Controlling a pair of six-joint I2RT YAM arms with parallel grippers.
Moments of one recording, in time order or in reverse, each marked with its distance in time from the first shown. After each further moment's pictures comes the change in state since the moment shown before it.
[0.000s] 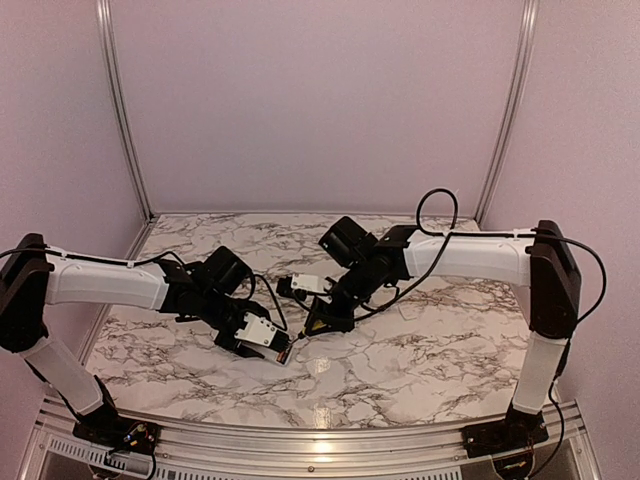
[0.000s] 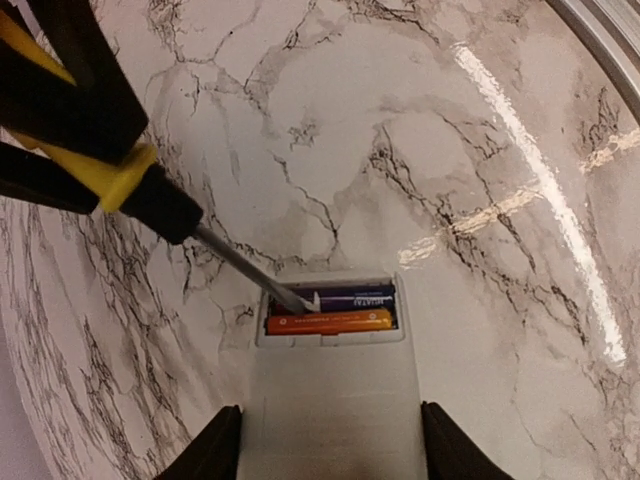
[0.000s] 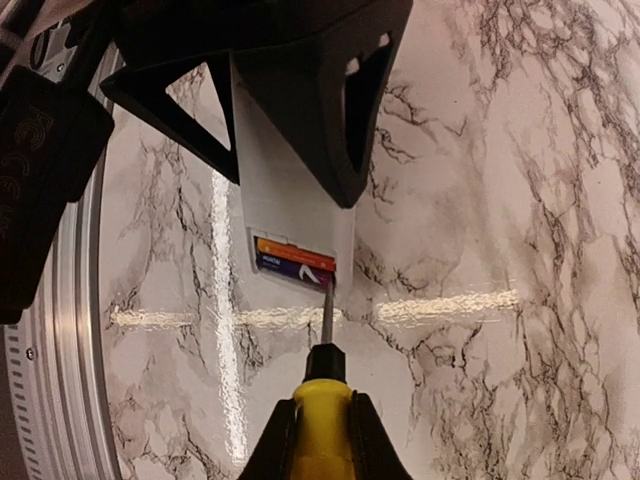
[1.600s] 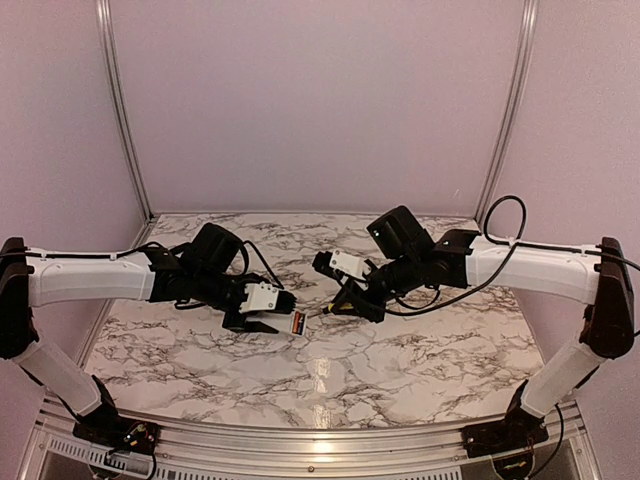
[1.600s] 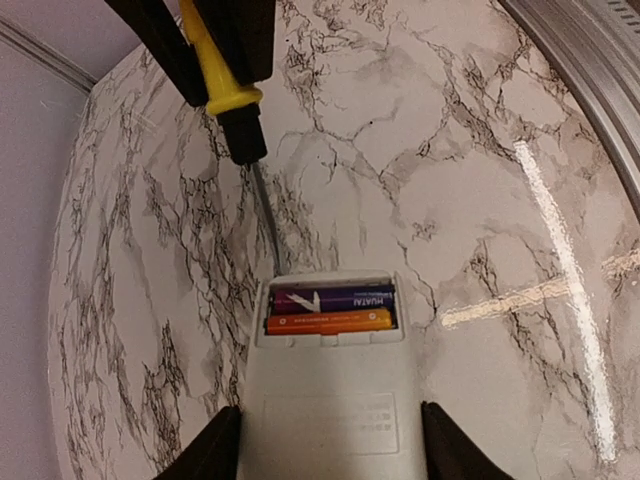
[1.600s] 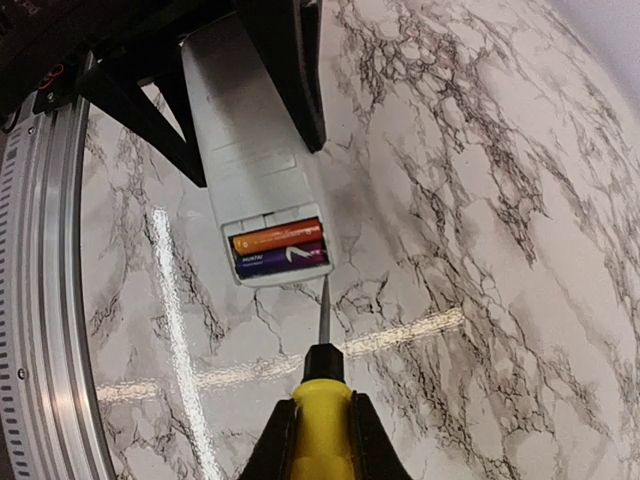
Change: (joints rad) left arm 0.019 -0.071 0.049 0.096 0.077 -0.226; right arm -0.055 -0.326 -0.274 0.192 0.115 0.105
